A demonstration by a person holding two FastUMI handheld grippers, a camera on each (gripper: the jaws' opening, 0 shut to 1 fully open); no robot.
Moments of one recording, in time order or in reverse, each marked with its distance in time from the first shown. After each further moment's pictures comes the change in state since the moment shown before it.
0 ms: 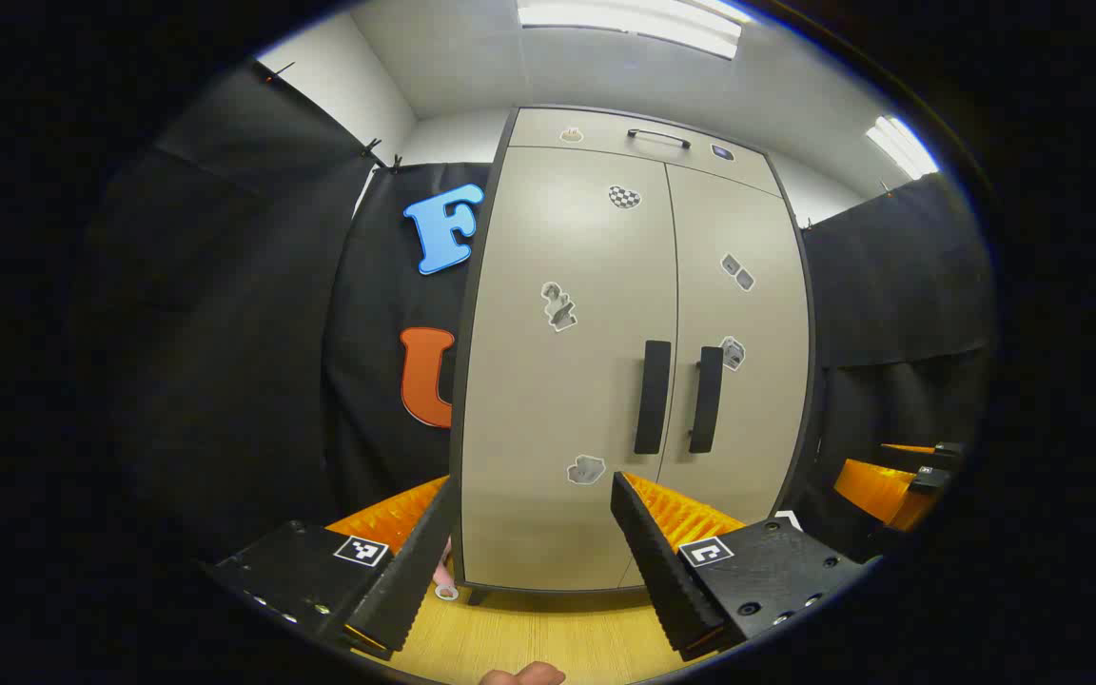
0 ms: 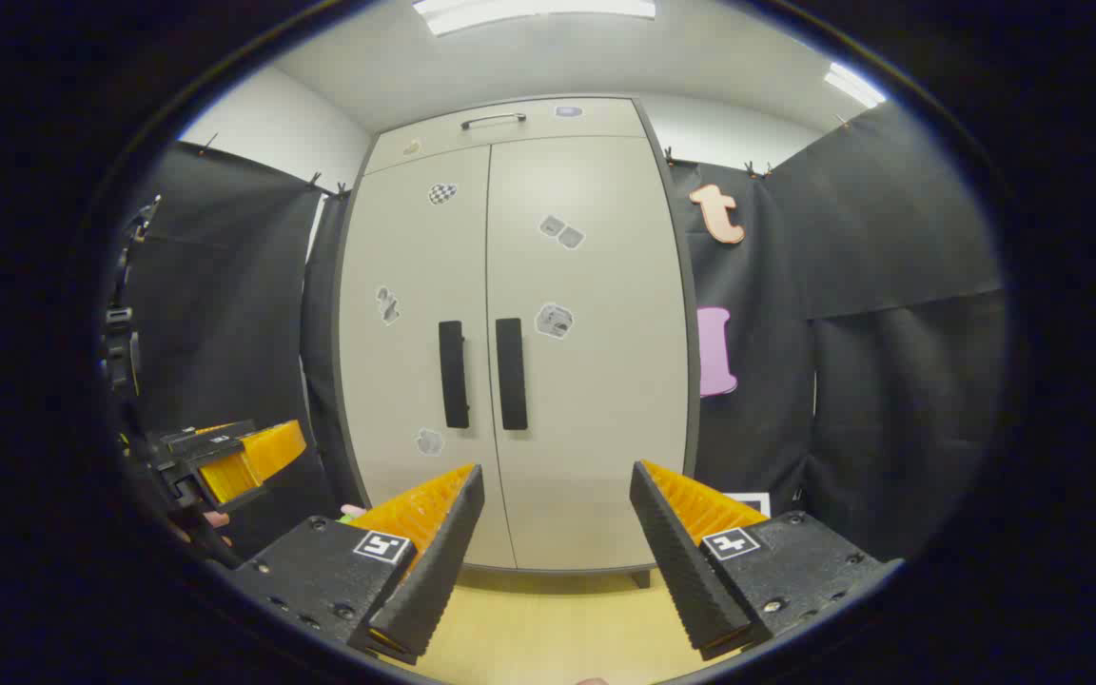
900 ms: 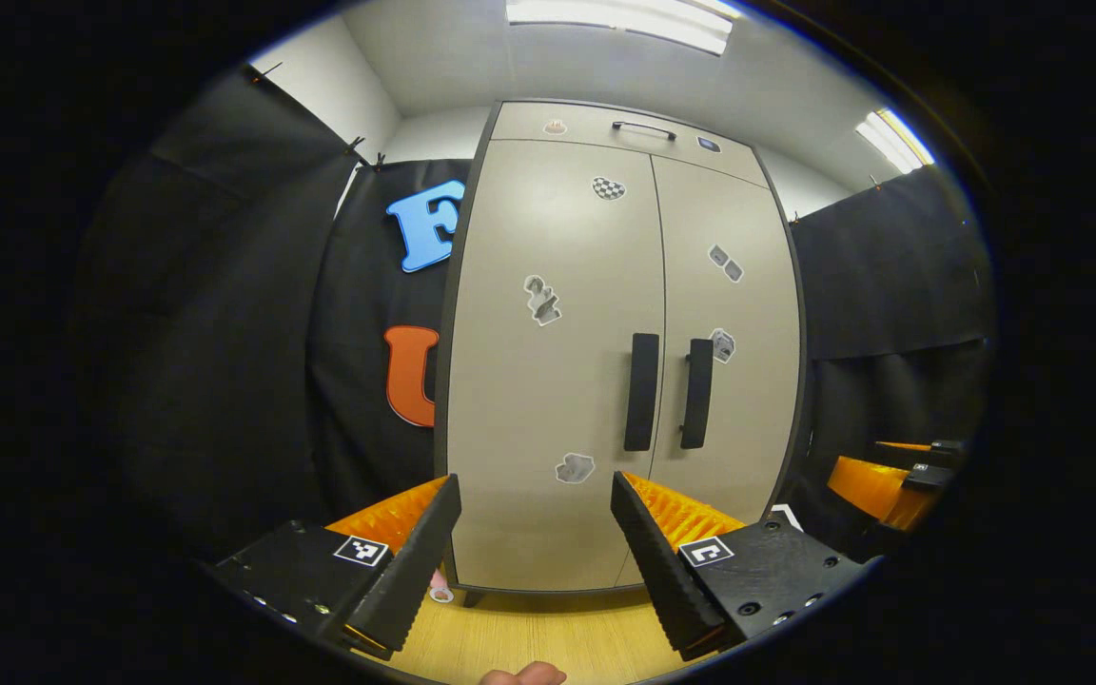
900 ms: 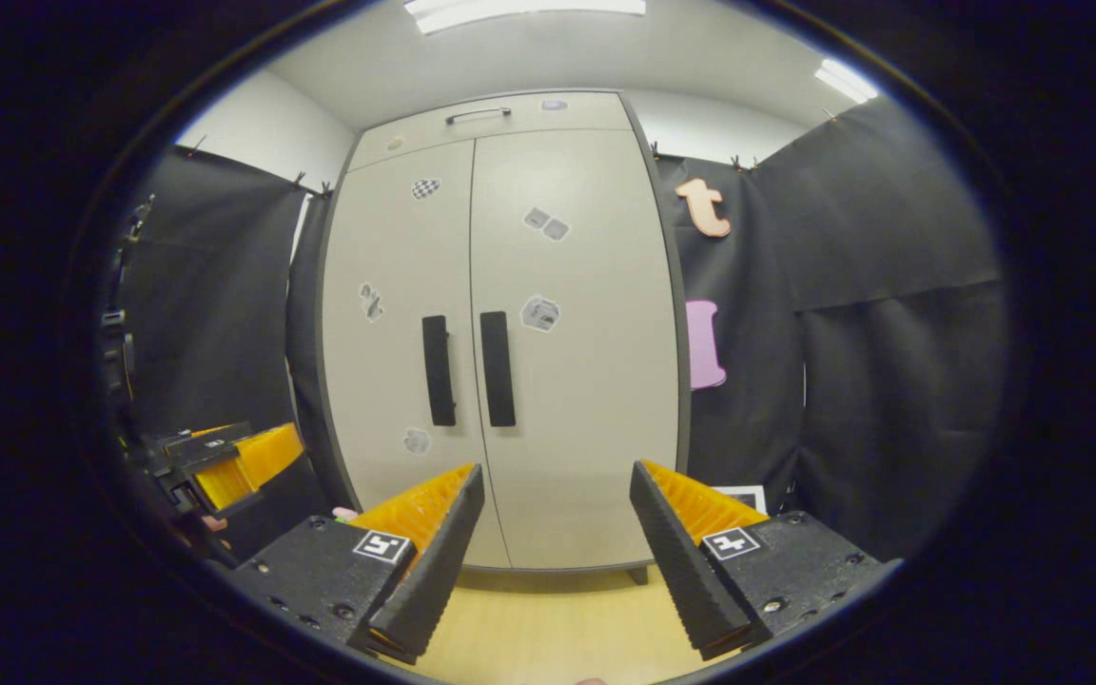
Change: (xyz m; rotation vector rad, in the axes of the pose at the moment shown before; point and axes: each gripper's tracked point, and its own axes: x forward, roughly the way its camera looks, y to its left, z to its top) left arm 0.010 -0.006 -0.005 0.016 0.012 -0.044; right arm 0.008 0.000 -0.002 0.033 -0.001 -0.027
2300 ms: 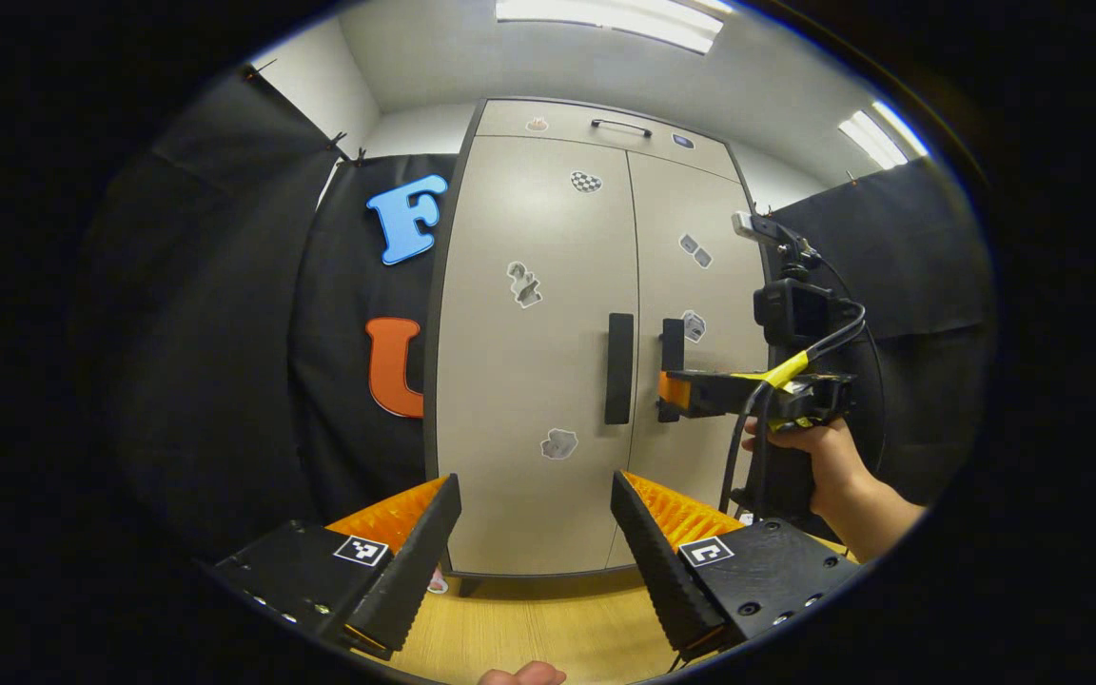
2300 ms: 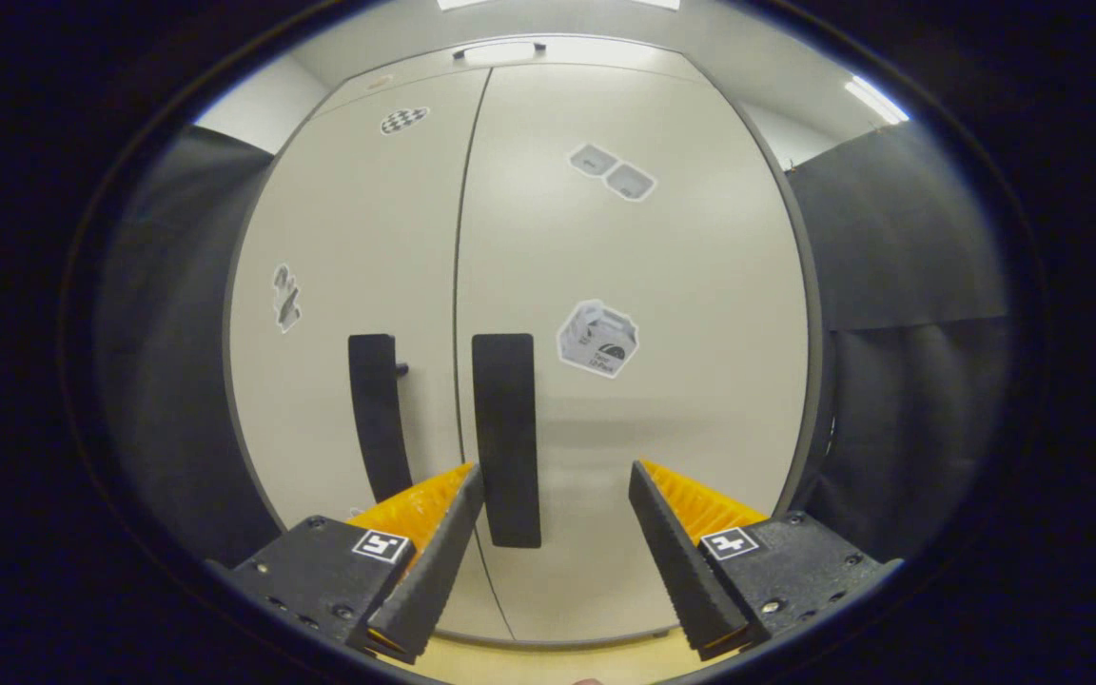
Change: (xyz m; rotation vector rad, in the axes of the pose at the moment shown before) left arm -0.025 0.001 -0.019 0.027 0.018 -0.081; right arm 0.197 0.038 0.036 -0.042 0.017 -0.029
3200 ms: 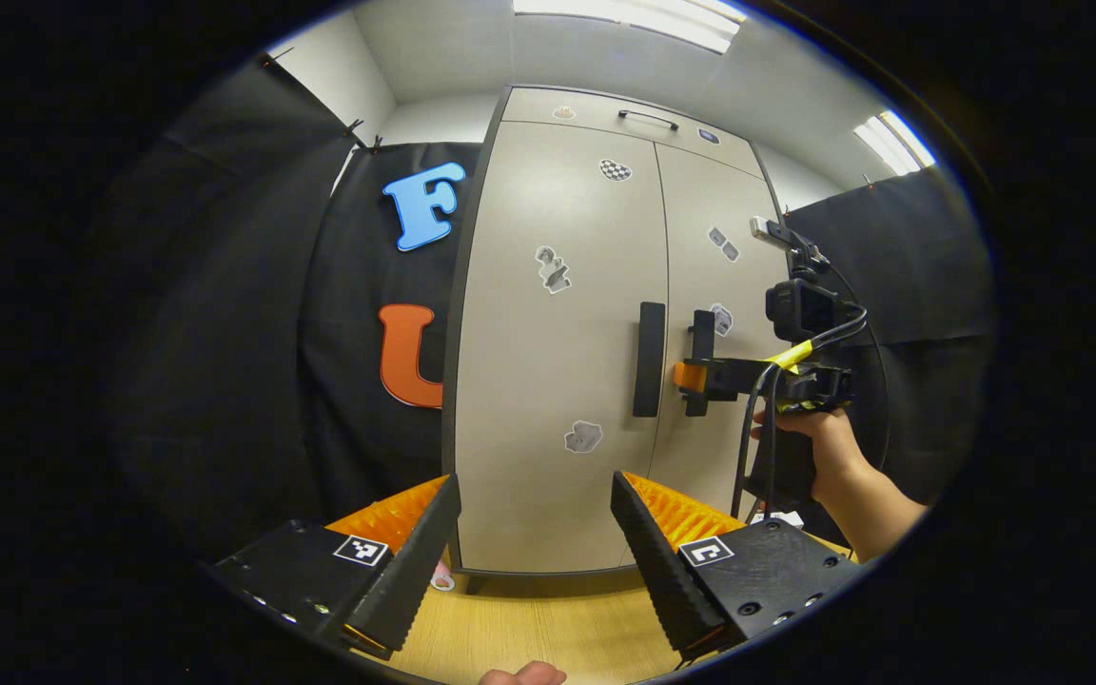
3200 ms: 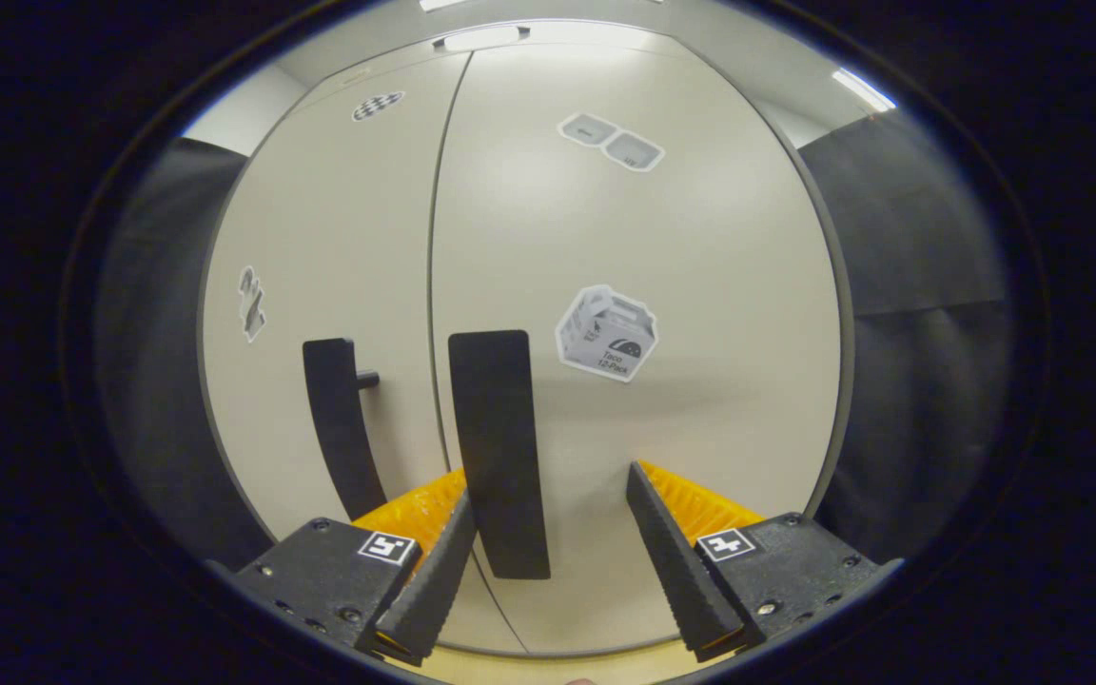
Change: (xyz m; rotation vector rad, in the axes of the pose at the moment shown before) left arm 0.012 0.019 -0.009 -0.034 0.021 0.020; right arm 0.030 0.000 0.000 0.025 0.009 -0.013
